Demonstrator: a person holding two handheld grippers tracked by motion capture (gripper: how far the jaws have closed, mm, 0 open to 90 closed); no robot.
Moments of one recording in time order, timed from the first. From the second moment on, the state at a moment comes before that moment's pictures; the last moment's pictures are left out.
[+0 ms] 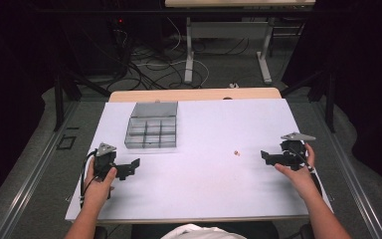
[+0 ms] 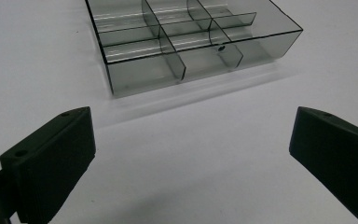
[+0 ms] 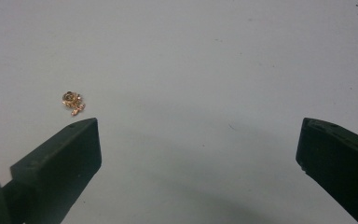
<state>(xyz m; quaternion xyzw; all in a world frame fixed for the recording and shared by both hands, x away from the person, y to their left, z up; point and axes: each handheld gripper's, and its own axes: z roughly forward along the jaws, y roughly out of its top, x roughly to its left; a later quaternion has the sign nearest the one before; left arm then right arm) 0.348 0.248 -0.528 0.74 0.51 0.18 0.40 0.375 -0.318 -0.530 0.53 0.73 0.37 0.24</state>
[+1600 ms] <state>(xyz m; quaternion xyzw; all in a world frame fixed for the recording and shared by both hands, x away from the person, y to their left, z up) 0.338 0.252 -0.527 0.74 0.52 0.19 0.39 0.398 -0.273 -0.498 0.42 0.82 0.33 0.21</state>
